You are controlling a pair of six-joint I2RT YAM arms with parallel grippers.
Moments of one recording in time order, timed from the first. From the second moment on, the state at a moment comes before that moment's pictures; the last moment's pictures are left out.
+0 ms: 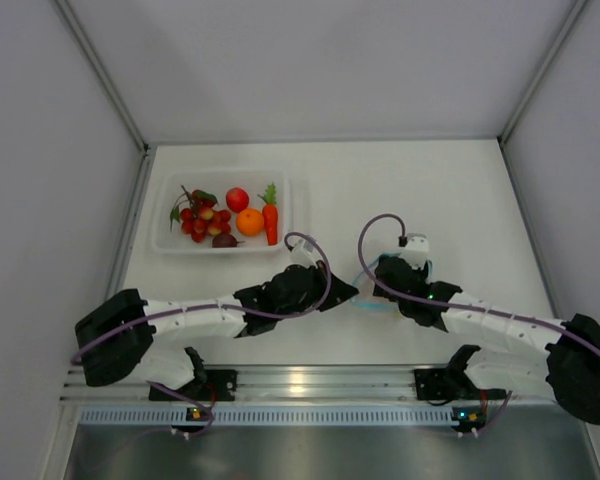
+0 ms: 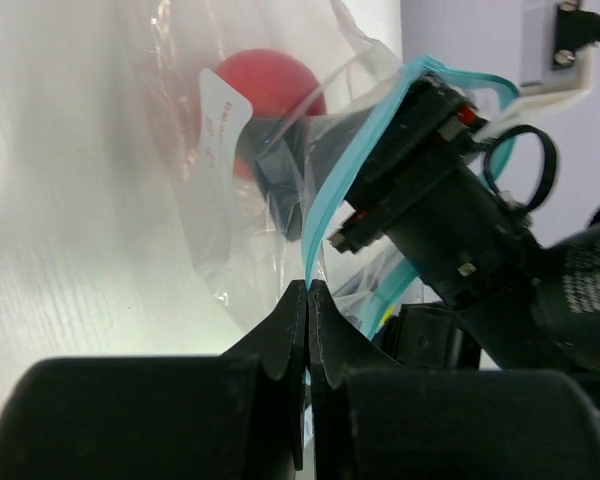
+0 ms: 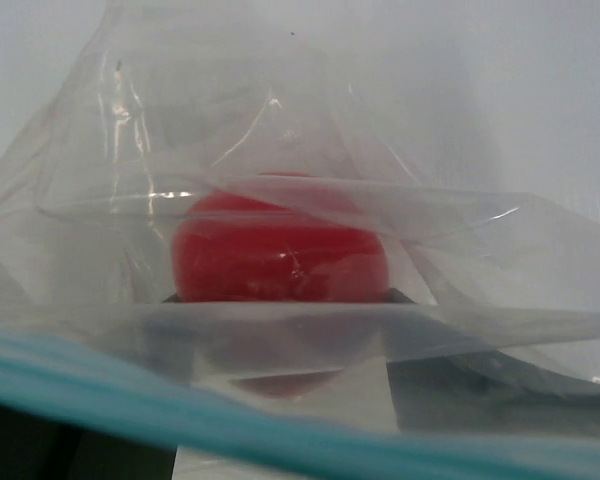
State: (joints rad) left arm -1.10 1.36 0.63 0.36 -0.13 -1.23; right arm 0.81 1.11 0.50 -0.30 0.63 0.73
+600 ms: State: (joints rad) left arm -1.10 1.26 0.76 0.11 -0.25 -1.05; right arm 1.10 0.95 0.57 -0.32 0.64 0.57
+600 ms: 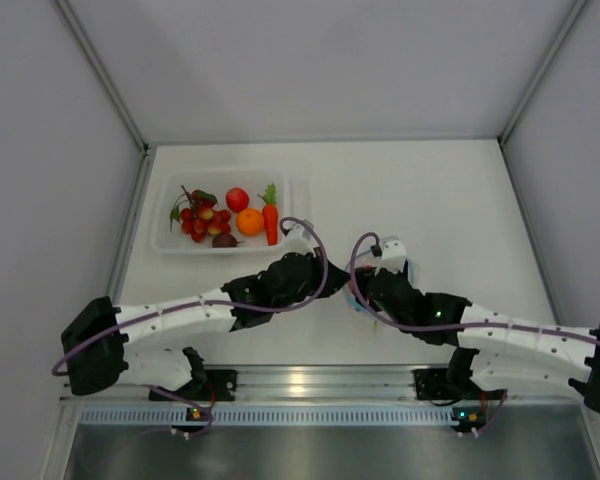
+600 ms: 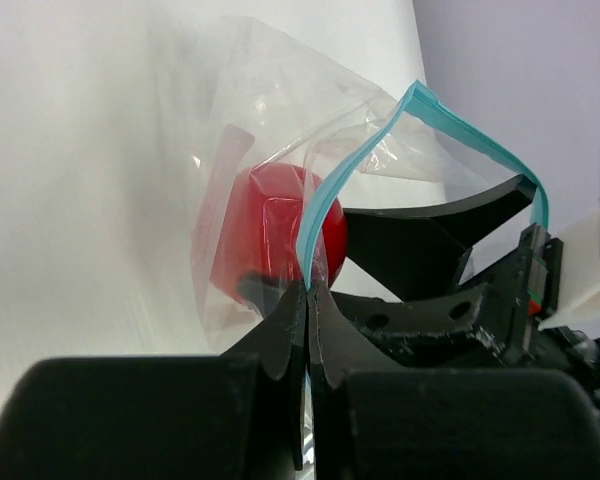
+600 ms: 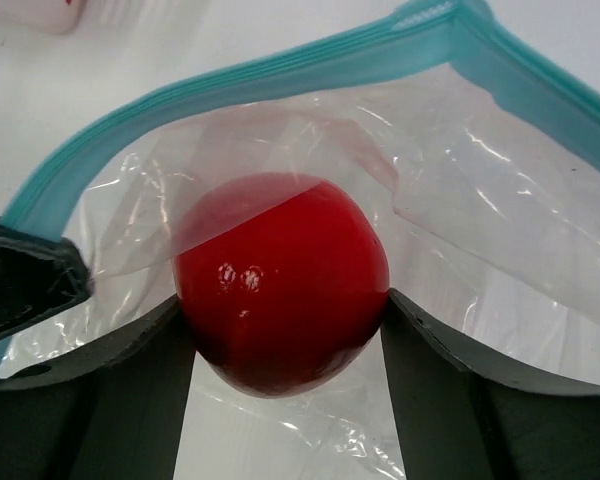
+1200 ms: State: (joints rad) left arm -1.15 1.19 0.83 -0.06 -0.34 -0.88; right arm 1.12 0.94 0.79 -0.53 0.70 0.56
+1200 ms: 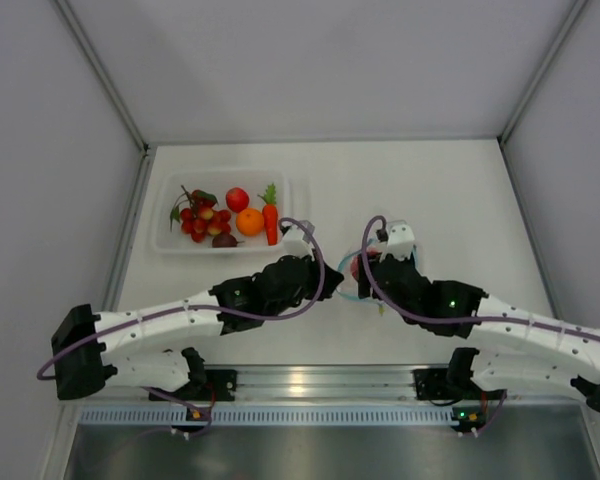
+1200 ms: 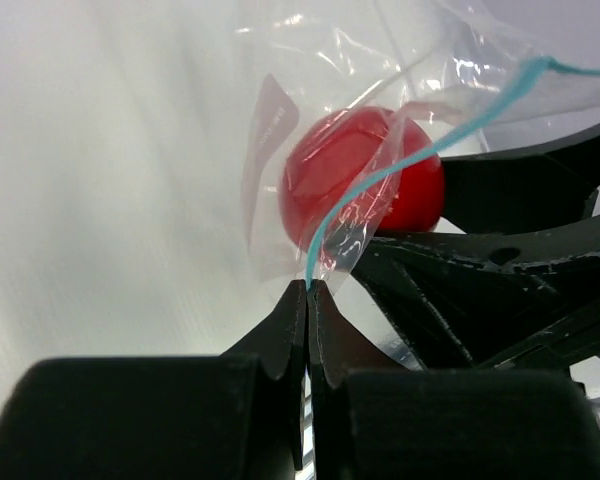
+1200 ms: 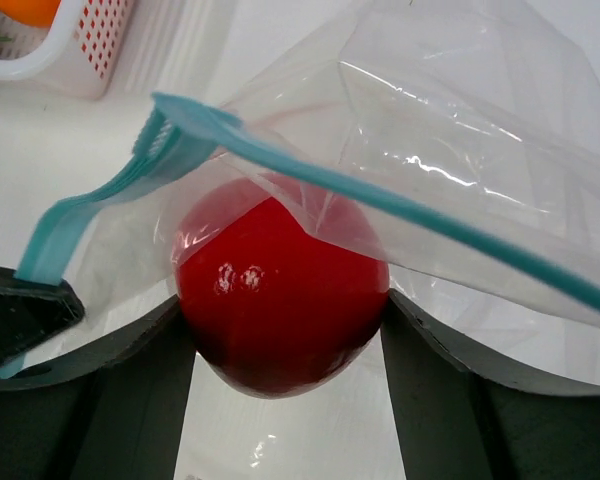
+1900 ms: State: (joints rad) left arm -1.17 1.13 0.77 -0.07 -0.50 -0.98; right arm 1.12 0.68 0.67 -0.35 0.35 0.47
